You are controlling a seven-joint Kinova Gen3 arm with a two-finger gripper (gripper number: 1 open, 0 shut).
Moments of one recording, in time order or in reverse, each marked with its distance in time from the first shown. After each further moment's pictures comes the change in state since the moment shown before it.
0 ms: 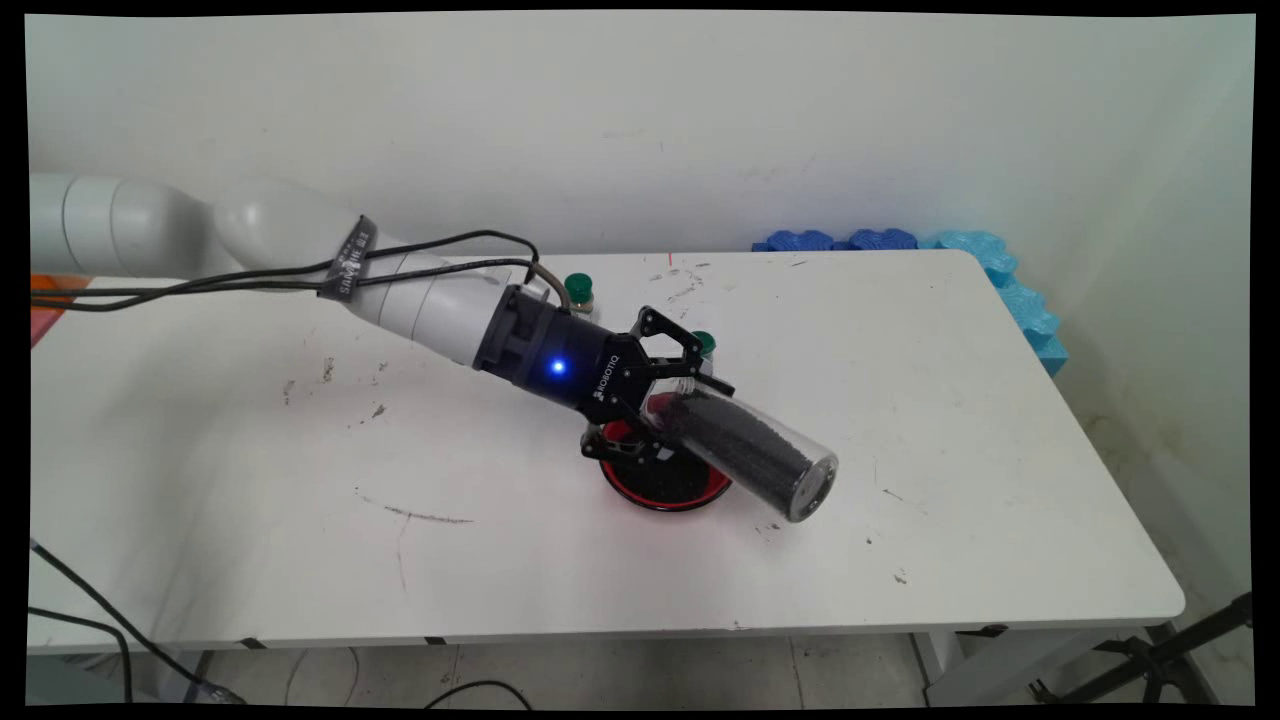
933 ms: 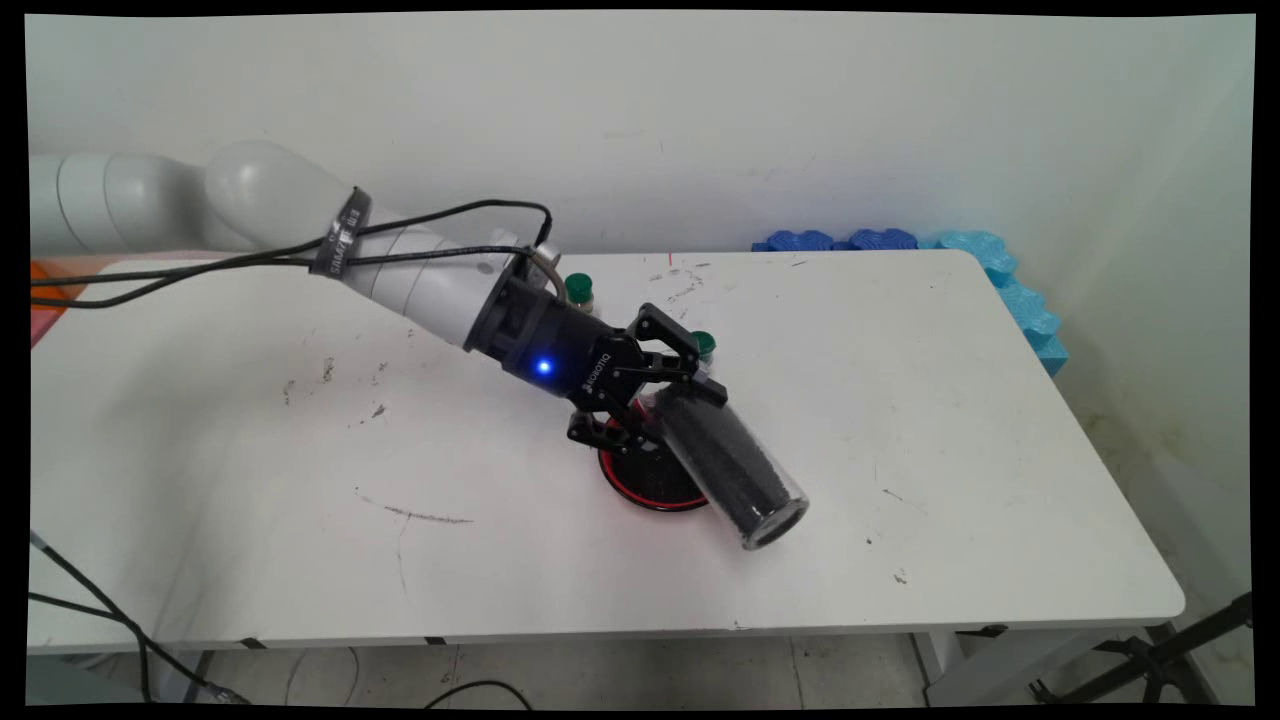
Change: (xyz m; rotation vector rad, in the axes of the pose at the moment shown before) arm -0.006 0.018 -0.010 0.079 -0.014 0.321
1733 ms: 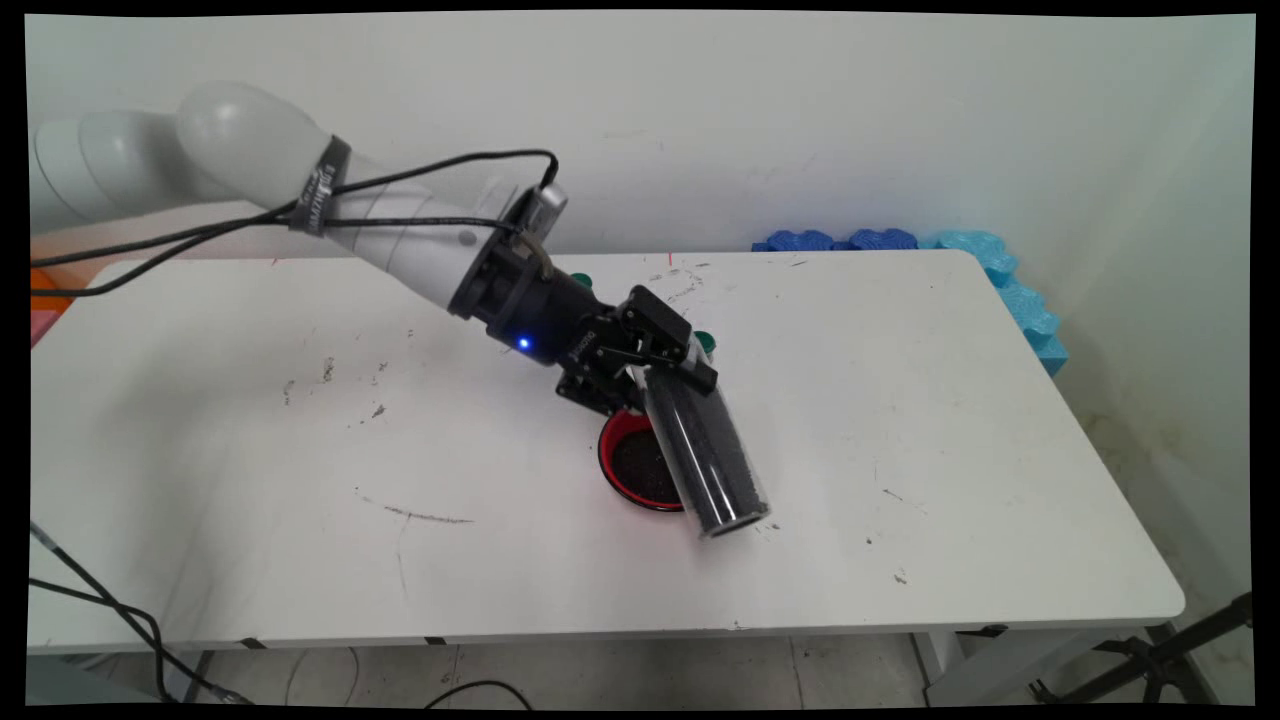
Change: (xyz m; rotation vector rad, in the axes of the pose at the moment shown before) arm -0.003 0.032 -0.022 0.062 0.000 0.381
